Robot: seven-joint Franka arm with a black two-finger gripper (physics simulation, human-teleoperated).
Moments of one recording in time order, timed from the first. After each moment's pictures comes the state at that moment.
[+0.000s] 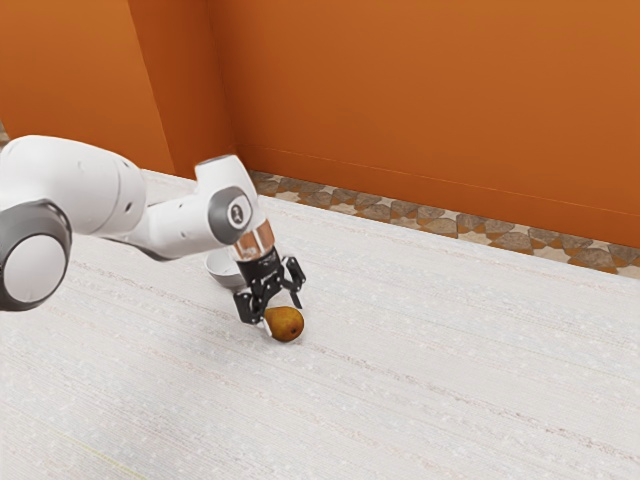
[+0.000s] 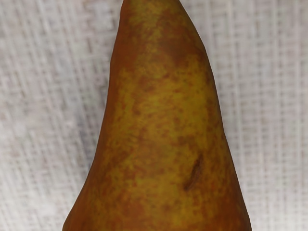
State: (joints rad) arm -0.05 0.56 0.05 -1.74 -0.43 2.16 -1.14
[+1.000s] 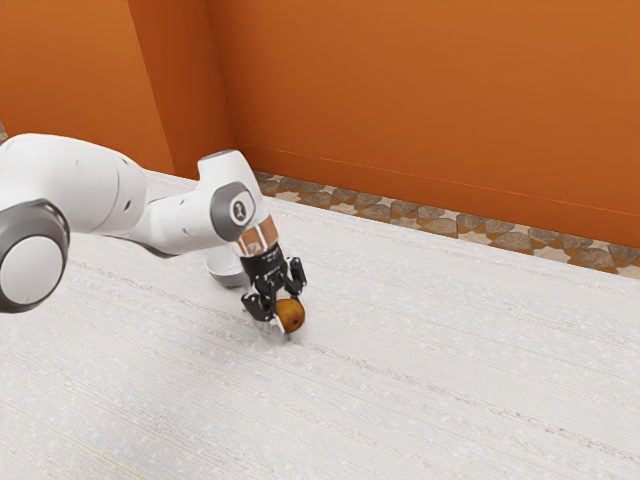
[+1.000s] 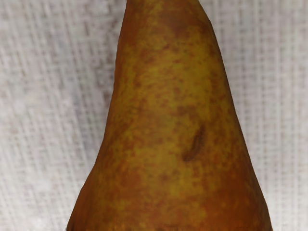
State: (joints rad) arm -0.07 0.53 0.06 -1.74 -0.42 2.17 -1.18
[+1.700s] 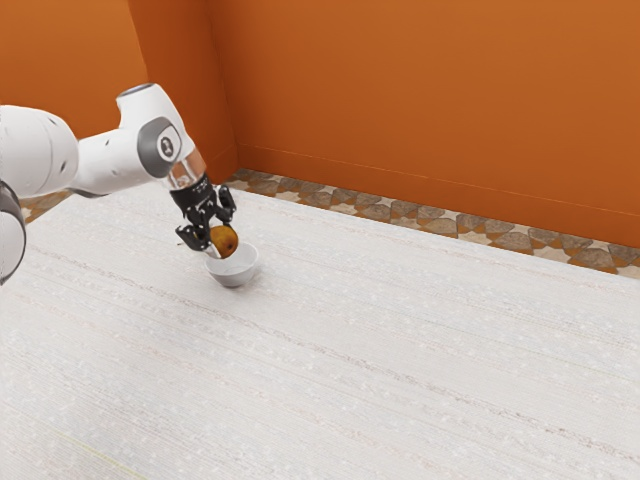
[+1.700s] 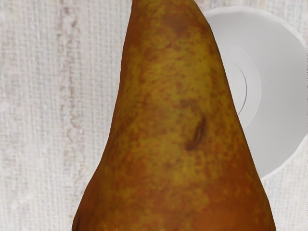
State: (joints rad) arm 0.12 0.48 0.11 -1.61 -0.33 2.11 -1.19
